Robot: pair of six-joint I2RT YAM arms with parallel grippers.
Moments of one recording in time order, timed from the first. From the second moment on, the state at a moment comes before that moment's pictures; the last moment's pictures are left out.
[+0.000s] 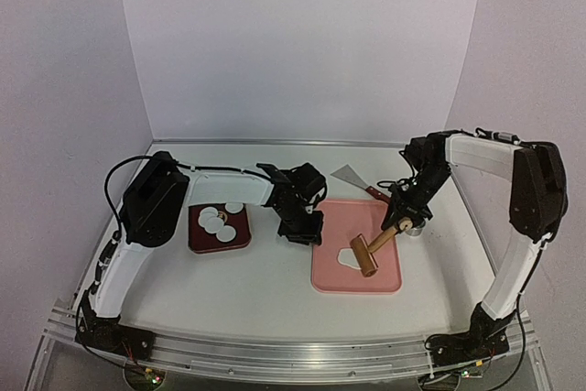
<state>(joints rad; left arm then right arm) -0.96 2.35 1.86 -0.65 0.19 -0.70 0.29 1.83 1.37 -1.15 -0.52 0.32</state>
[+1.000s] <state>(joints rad) -0.98 2.37 1.90 -0.68 0.12 -0.68 0.25 1.83 1.30 -1.11 -0.59 0.33</state>
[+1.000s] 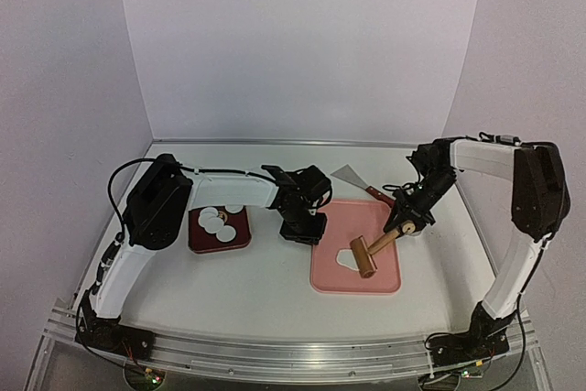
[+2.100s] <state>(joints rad) -0.96 2.36 1.87 -0.65 0.15 -0.67 0.34 1.90 1.38 -1.10 -0.62 0.38</state>
